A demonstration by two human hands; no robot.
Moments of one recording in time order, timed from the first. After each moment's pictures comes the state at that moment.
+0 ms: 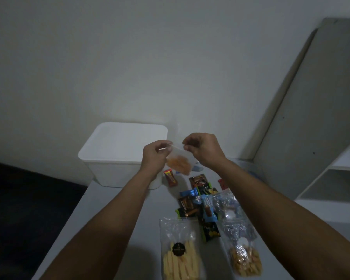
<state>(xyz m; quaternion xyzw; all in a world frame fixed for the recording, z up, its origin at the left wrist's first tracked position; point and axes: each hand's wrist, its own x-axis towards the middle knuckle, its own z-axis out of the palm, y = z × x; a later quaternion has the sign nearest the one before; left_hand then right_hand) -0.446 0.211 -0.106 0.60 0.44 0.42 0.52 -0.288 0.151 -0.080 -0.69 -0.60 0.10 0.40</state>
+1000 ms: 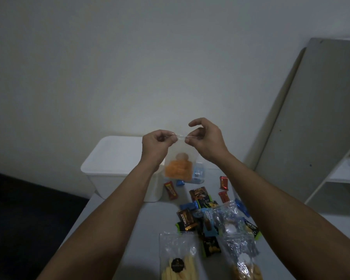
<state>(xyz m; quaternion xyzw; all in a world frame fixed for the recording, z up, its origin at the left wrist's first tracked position) -0.429 0.215 -0.040 0.61 0.39 0.49 0.48 -0.281 0.146 -0.024 -0.63 -0.54 0.16 0.53</state>
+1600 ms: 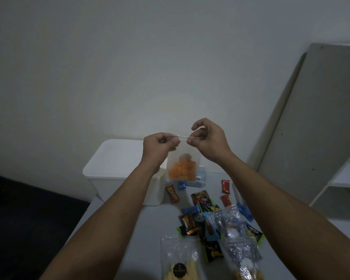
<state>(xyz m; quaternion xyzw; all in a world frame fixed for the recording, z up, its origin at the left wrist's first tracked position) -0.433 0.215 -0.033 0.61 0.37 0.48 0.51 -0.280 0.148 -0.015 -0.63 -0.54 0.16 0.53</state>
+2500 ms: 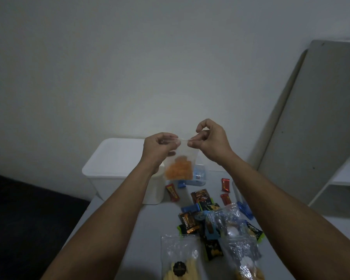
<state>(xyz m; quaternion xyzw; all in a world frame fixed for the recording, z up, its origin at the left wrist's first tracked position) -0.434 0.218 -0.038 0.60 0.37 0.45 0.56 -0.273 0.148 -0.021 -0.64 -0.51 0.22 0.54</state>
